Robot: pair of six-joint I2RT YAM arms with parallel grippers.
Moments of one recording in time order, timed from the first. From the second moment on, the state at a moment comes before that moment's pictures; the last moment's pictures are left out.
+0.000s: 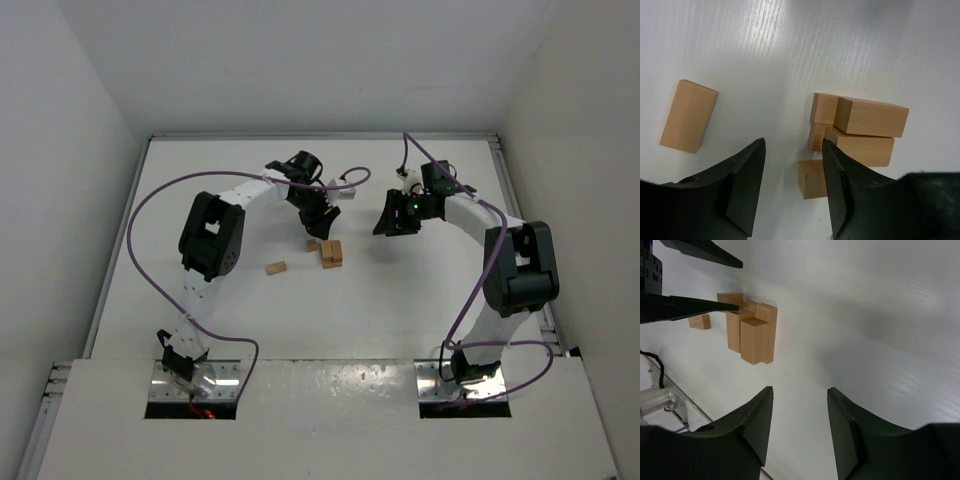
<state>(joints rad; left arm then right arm) -0.48 2.24 1.80 -0.74 0.57 0.62 0.13 1.76 1.11 -0.40 -0.59 0.17</state>
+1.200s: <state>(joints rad) -0.44 2.25 1.86 -0.69 0.50 0.56 0.13 1.76 1.11 -0.40 -0.60 0.17</state>
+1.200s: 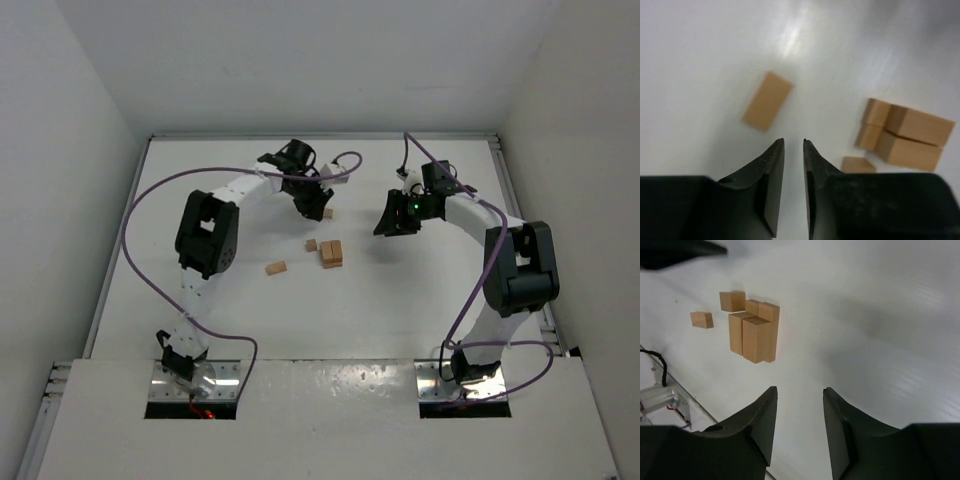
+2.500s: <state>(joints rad) -0.28 1.53 1.02 -0.41 0.47 0.08 0.38 1.99 1.30 -0.48 -0.39 0.14</state>
